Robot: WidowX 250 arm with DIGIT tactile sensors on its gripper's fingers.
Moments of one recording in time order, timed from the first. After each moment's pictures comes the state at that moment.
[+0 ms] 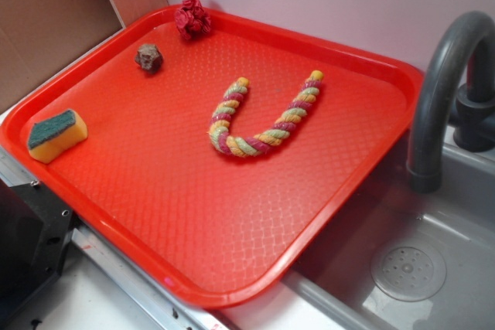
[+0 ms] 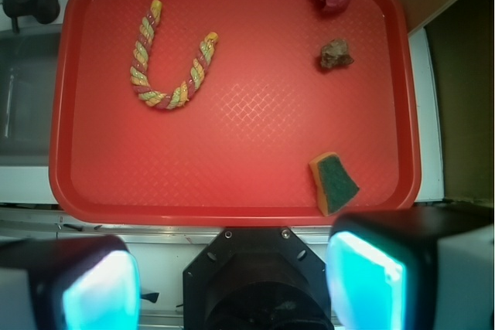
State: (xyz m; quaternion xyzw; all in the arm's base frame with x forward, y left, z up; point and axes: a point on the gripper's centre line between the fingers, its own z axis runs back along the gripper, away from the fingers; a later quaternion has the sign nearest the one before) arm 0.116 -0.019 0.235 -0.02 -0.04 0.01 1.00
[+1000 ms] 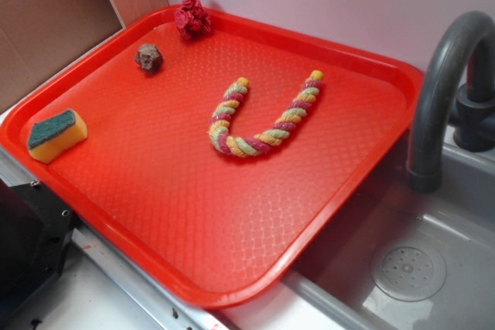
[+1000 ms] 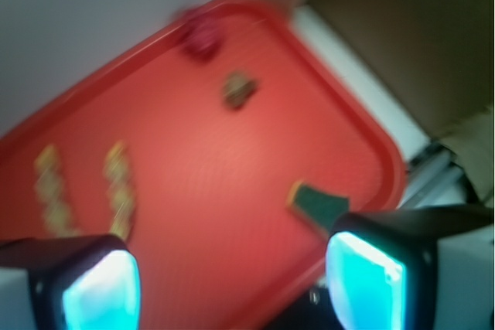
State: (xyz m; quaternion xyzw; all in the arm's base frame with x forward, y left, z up) arm 0.167 0.032 0.195 0.03 -0.12 0.36 0.92
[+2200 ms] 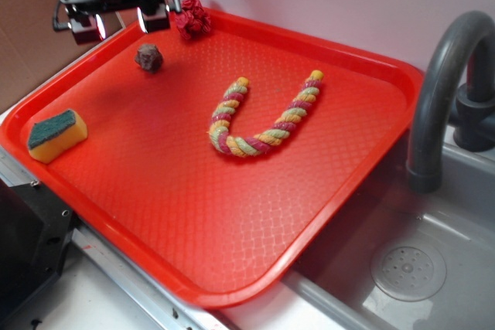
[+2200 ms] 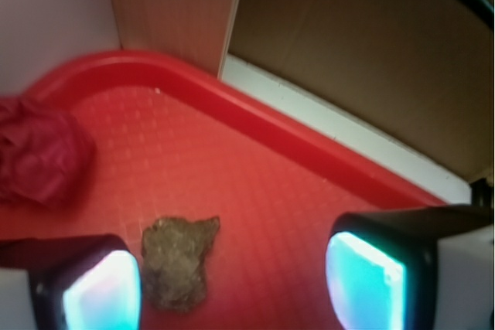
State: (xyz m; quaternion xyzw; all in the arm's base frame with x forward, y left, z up) arm 0.249 0.105 0.065 0.19 -0.14 0.50 0.83
